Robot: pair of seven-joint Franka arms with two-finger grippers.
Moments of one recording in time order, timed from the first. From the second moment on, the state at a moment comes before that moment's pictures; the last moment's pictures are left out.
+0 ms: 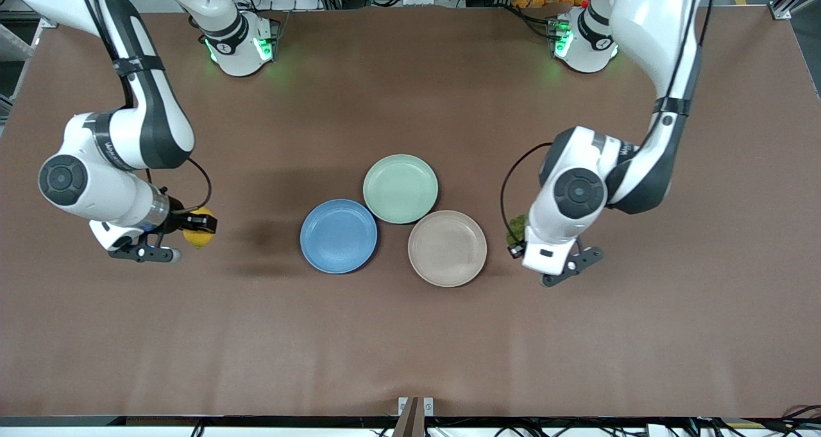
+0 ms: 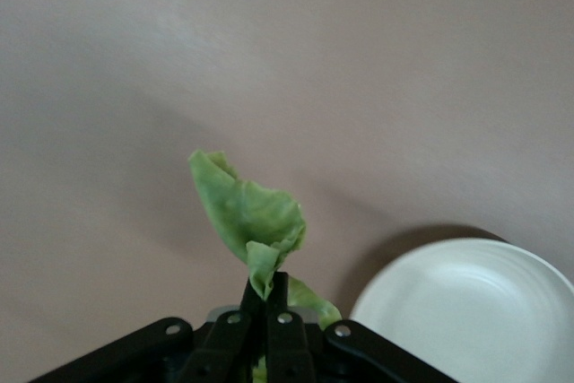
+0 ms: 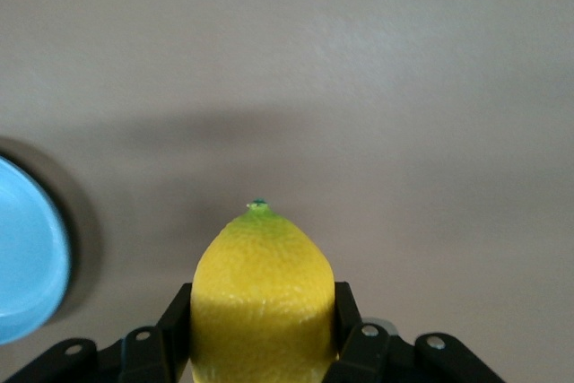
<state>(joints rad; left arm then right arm) -0.37 0.57 -0.04 -1.50 0.07 2.02 -0.88 0.02 0.30 0.03 -1.89 0.02 2.10 0.12</state>
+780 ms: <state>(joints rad) -0.20 0.47 -0.04 -1.69 0.07 2.10 -0.61 0.00 0.32 -0.06 -2.13 0.01 2.38 -0.03</state>
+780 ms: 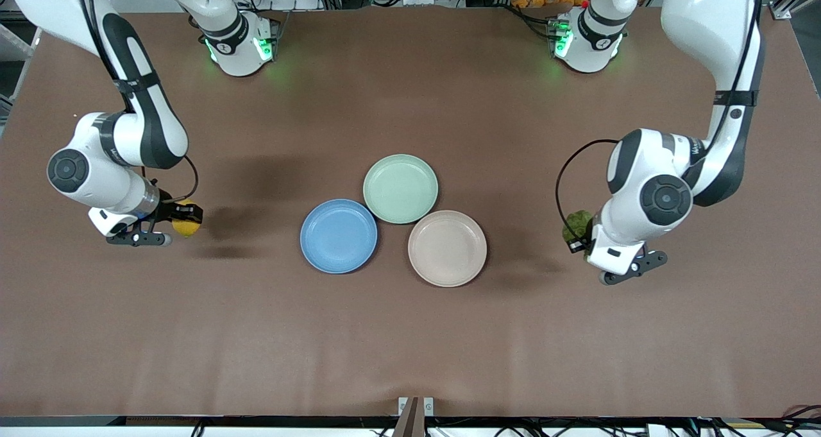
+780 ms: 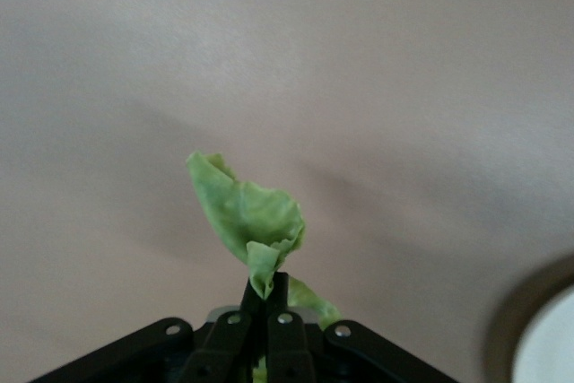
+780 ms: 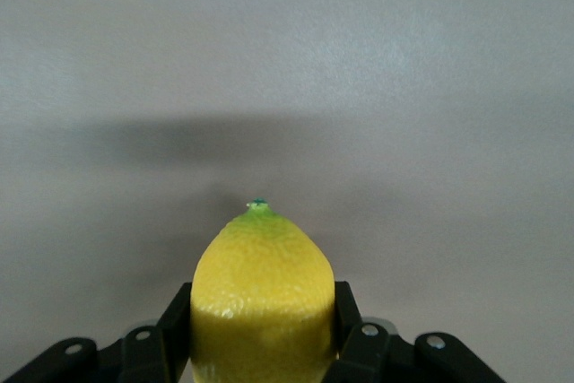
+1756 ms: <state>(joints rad) -0.10 0.53 -0.05 -1.73 0.07 2.24 -0.43 -0.01 0.43 -0.07 -2.12 0.02 2.51 -0.03</state>
